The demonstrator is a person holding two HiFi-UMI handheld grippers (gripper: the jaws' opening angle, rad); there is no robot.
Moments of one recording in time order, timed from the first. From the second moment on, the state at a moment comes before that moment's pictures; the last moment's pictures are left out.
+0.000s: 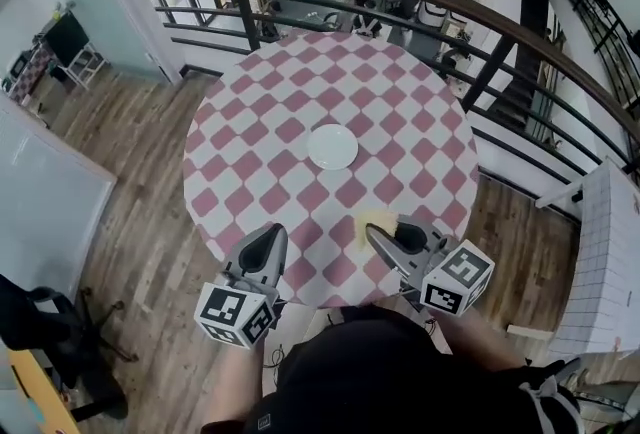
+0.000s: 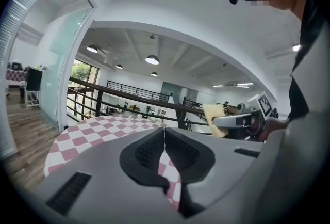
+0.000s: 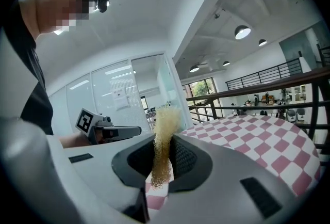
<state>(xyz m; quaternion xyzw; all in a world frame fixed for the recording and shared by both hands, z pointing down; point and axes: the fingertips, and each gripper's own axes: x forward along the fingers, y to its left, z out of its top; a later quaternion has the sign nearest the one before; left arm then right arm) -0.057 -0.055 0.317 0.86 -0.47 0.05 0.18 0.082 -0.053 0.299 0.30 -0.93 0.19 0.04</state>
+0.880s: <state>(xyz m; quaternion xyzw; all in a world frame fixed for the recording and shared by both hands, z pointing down) -0.043 -0.203 0.525 0.86 -0.41 0.13 0.27 0.040 -0.198 0.510 0.33 -0.89 0.24 0.20</state>
